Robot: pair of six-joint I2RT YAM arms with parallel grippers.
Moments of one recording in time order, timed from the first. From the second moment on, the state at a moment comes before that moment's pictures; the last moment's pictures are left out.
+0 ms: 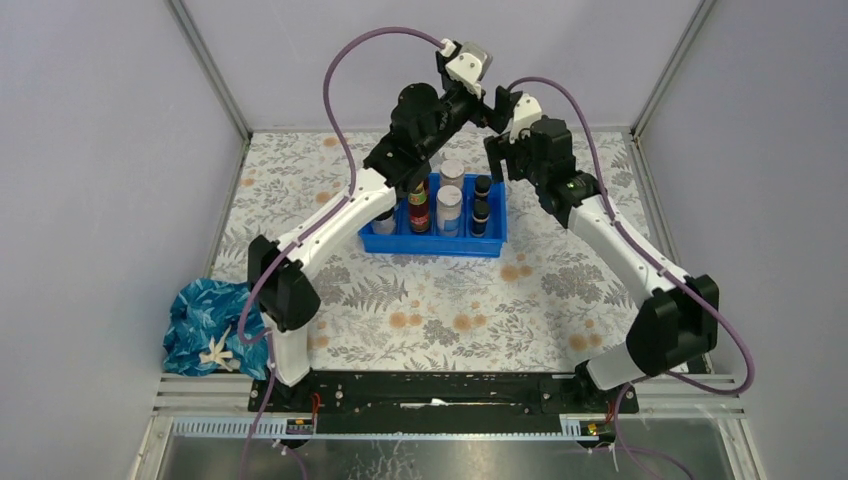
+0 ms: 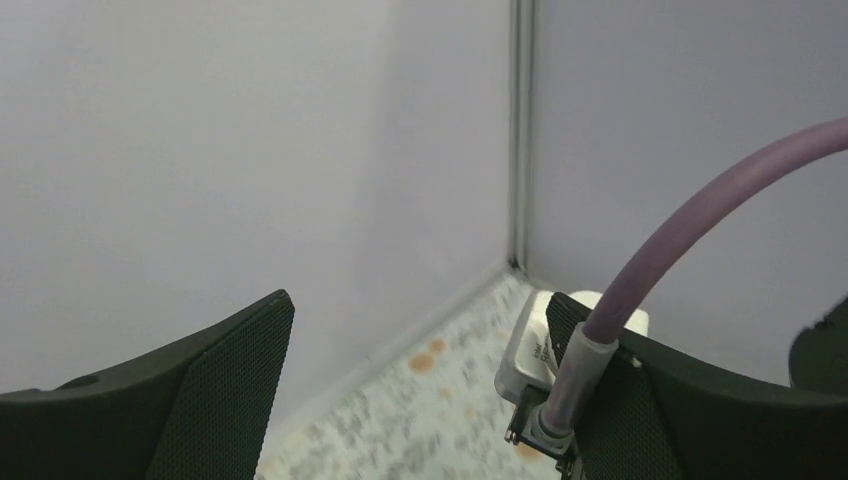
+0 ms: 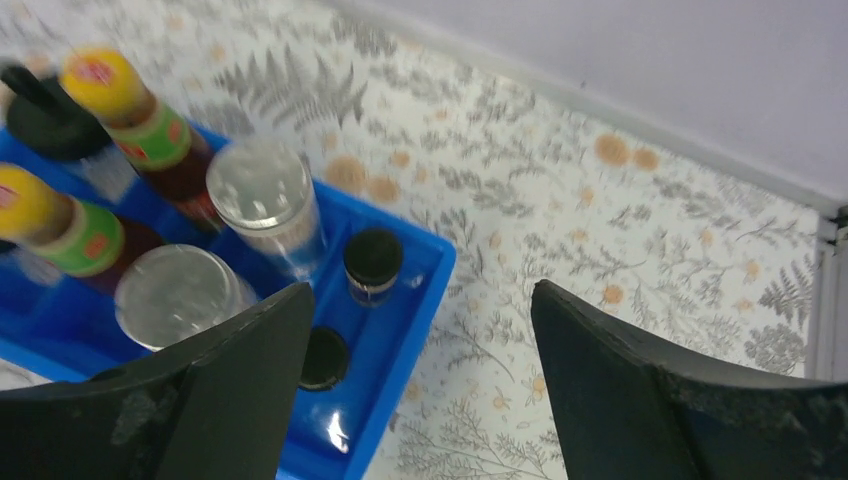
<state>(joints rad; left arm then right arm) -0.70 1.89 1.96 0.22 -0.02 0.11 0.39 1.46 1.33 -0.18 0.08 -0.09</state>
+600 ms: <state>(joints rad) -0.26 1.95 1.72 0.31 0.30 -0.12 0.13 1.65 1.32 0.00 -0.09 -0.04</state>
